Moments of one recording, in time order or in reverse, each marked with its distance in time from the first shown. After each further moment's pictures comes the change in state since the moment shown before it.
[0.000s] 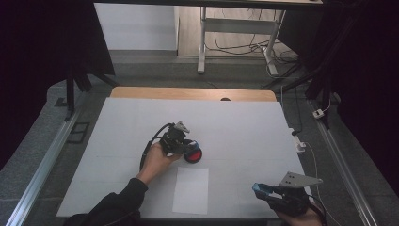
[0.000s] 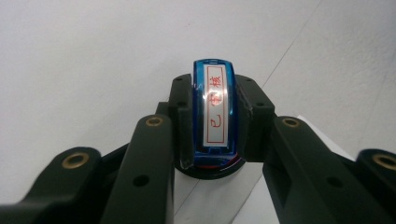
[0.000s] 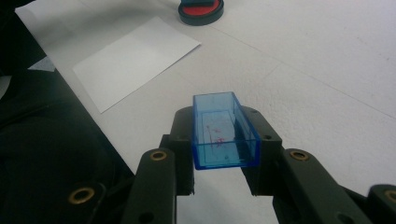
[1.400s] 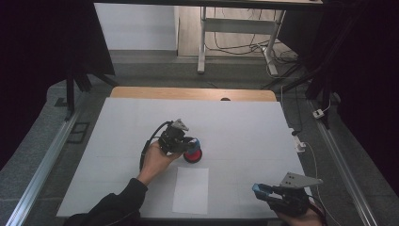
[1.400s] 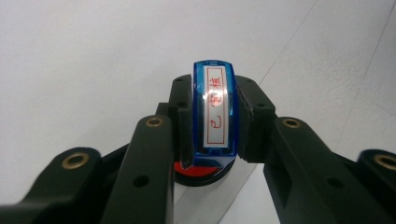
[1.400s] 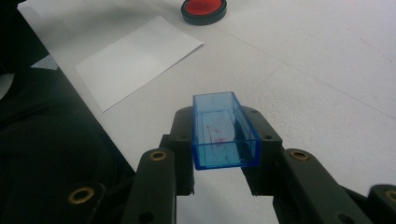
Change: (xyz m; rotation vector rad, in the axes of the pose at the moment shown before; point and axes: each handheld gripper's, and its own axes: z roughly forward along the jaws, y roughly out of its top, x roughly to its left) left arm -0.012 0.005 -0.013 -0.051 0.013 0.024; right arm 0.000 0.000 -0.001 0.002 0.005 -0.011
